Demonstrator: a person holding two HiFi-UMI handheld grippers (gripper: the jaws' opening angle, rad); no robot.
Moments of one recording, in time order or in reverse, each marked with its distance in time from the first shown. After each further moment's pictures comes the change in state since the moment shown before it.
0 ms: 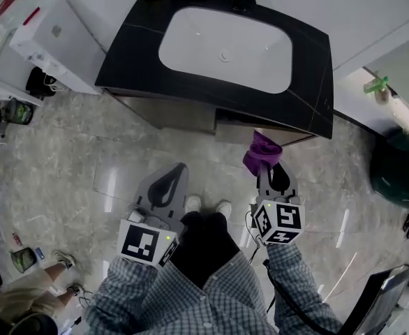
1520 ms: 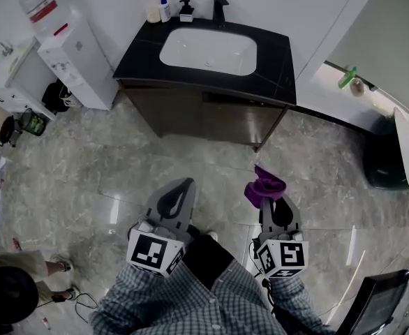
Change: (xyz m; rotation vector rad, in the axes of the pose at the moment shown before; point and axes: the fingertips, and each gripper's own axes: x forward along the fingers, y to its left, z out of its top) left arm -0.195 -0.199 -0.001 0.077 -0.109 -0.046; right arm -0.329 0.019 -0.021 0.012 -0.154 0.014
